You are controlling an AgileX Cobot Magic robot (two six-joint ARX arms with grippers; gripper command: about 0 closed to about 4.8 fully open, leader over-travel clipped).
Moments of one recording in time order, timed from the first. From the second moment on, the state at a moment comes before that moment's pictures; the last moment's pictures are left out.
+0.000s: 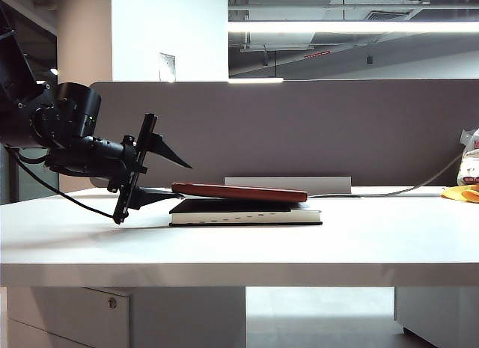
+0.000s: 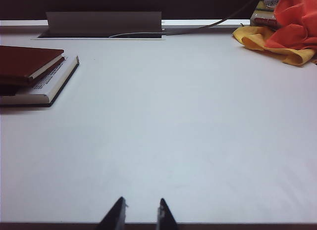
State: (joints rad) left arm -0.14 2.14 1.25 0.55 0.80 -1.13; right arm -0.01 0.00 0.01 -0.14 -0.02 0.05
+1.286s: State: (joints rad) left arm -0.02 2.10 1.26 0.49 0.96 -1.08; right arm -0.01 0.00 0.01 -0.14 -0.02 0.05
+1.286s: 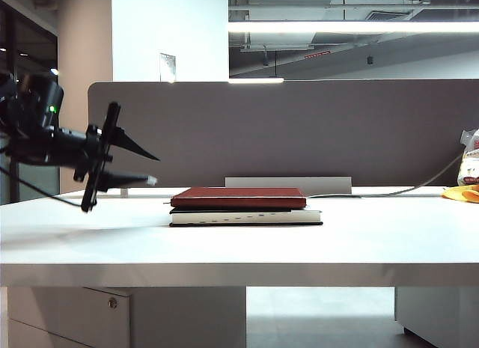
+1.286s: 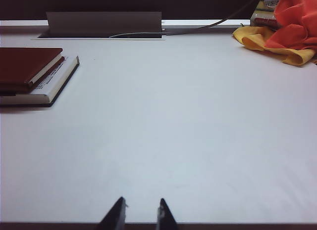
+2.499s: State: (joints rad) left arm -0.01 1.51 0.88 0.10 0.61 -0.43; right arm -0.01 0.00 0.01 -0.15 -0.12 0.08
